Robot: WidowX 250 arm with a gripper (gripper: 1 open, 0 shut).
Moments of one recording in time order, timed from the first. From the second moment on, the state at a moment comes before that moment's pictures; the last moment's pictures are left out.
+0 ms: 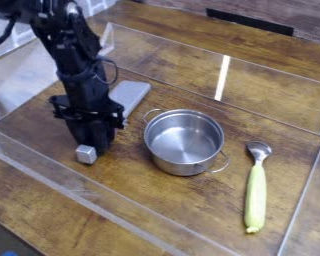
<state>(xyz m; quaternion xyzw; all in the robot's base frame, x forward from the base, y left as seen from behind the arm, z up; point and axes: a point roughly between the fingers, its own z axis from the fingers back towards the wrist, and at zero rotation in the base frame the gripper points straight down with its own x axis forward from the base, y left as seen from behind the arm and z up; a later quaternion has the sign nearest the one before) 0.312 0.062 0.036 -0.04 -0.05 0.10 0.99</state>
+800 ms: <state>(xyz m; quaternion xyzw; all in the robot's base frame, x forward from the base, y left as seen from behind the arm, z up) 0.343 0.003 0.135 -0.11 -0.10 0.14 0.98</state>
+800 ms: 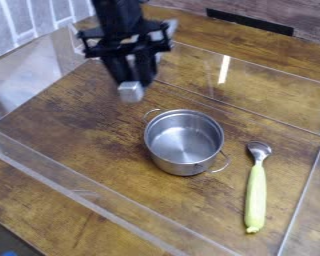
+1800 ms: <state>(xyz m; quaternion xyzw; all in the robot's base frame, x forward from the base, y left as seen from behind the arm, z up) 0.339 -0.065 0.131 -0.14 -0.14 0.19 0.96</state>
